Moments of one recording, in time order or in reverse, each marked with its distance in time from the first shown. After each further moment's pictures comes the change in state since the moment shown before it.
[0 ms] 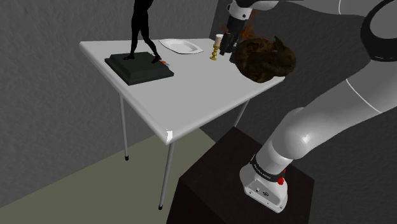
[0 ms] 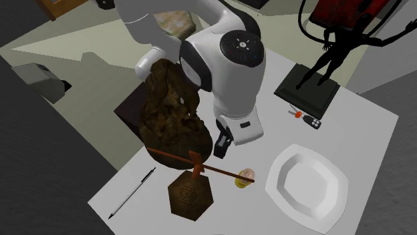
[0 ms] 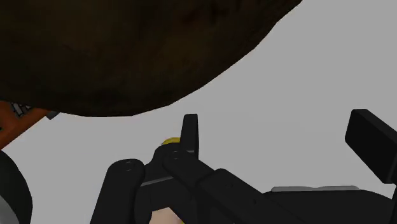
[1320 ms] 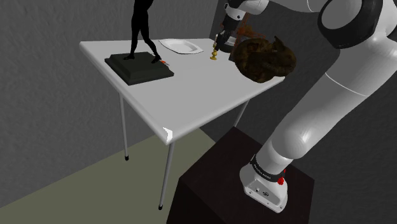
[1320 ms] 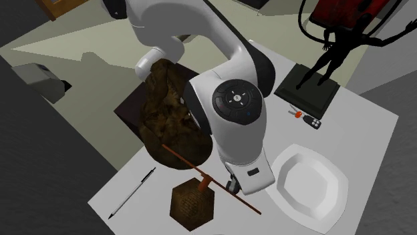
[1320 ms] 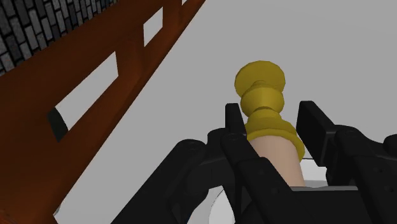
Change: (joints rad) arm -0.009 0.243 -0.115 0.187 0.171 0.163 -0.208
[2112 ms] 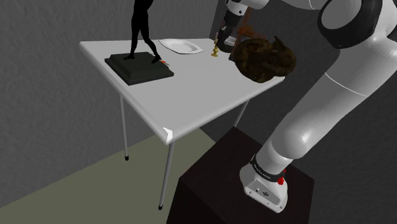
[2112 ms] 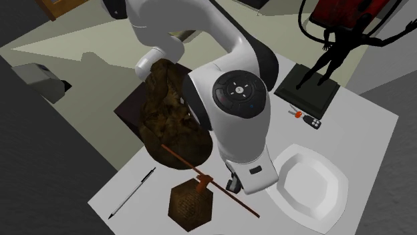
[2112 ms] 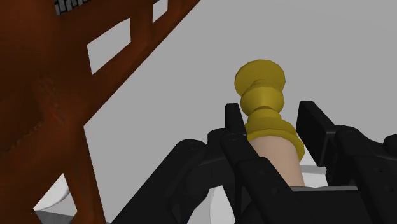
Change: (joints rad) arm 0.000 0.001 0.000 0.053 -0.001 -0.053 0.002
